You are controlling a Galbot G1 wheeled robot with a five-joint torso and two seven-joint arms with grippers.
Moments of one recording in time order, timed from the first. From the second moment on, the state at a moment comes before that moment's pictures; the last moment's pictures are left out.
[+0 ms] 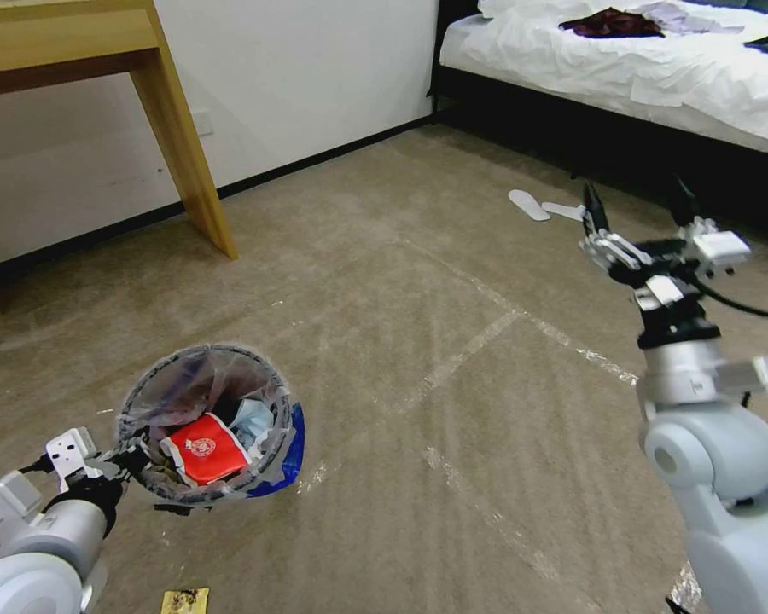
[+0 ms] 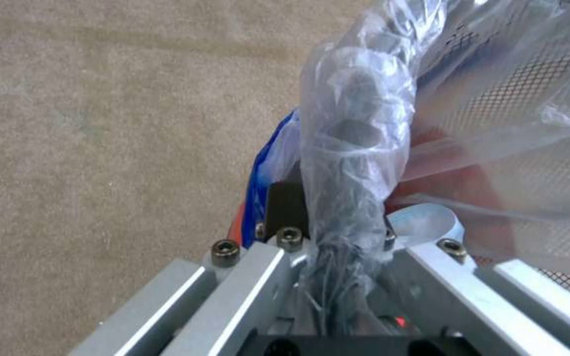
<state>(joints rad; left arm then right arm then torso) 1.64 -1.35 -0.96 -2.37 -0.97 0.66 -0.43 -1.25 1.08 0.65 2.20 0.47 0.18 0.10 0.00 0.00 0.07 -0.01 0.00</state>
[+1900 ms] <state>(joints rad) 1.68 -1.34 -0.99 -2.39 -1.01 0.70 -0.46 -1.41 1.30 0.69 2.12 0.24 0.34 0.10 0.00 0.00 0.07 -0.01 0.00</state>
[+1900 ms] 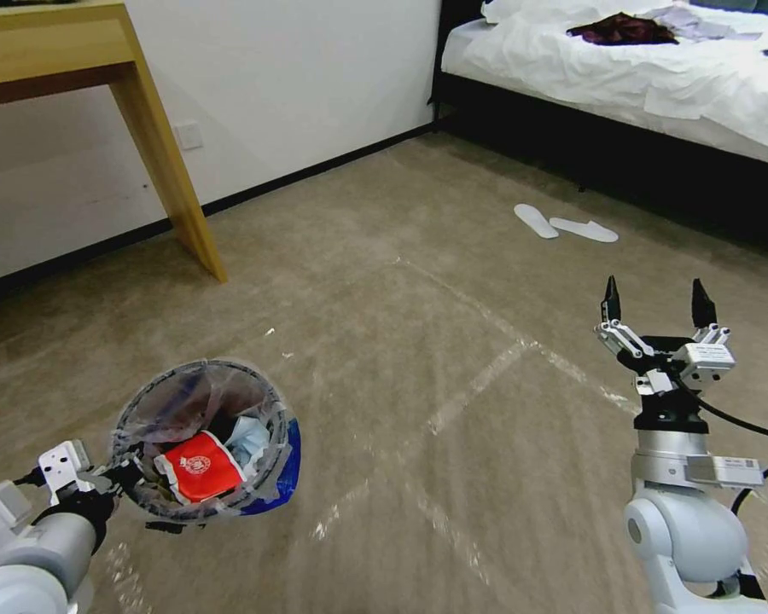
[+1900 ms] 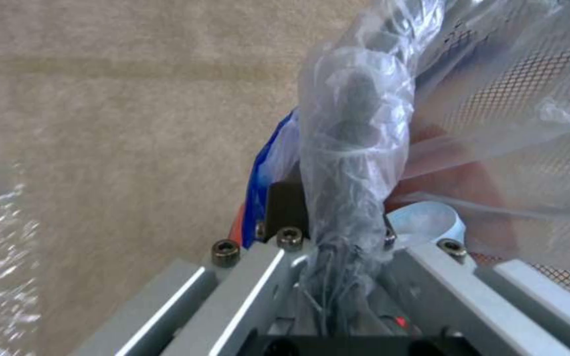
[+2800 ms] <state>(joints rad) 1.66 -1.35 -0.99 -2.38 -1.00 0.70 -0.46 -1.38 1.28 0.67 2.08 0.23 0.34 0.10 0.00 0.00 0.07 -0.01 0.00</state>
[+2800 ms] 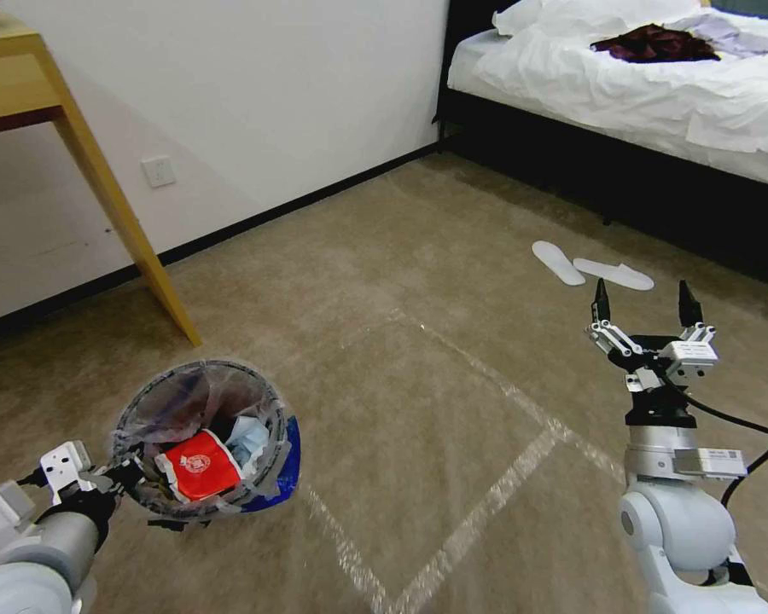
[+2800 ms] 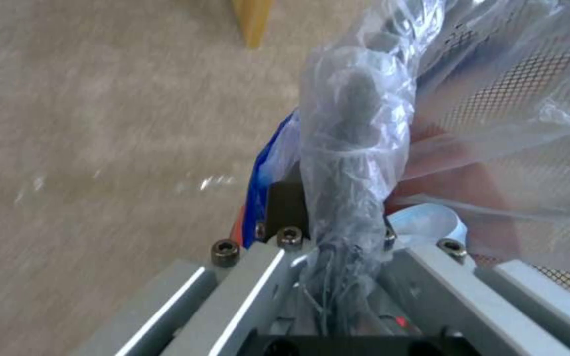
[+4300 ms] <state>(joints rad) 1.67 -1.35 -0.99 -2.38 -1.01 0.70 -0.46 -1.40 1.29 0.66 2.06 0.21 0.35 0.10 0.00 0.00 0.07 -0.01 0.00</state>
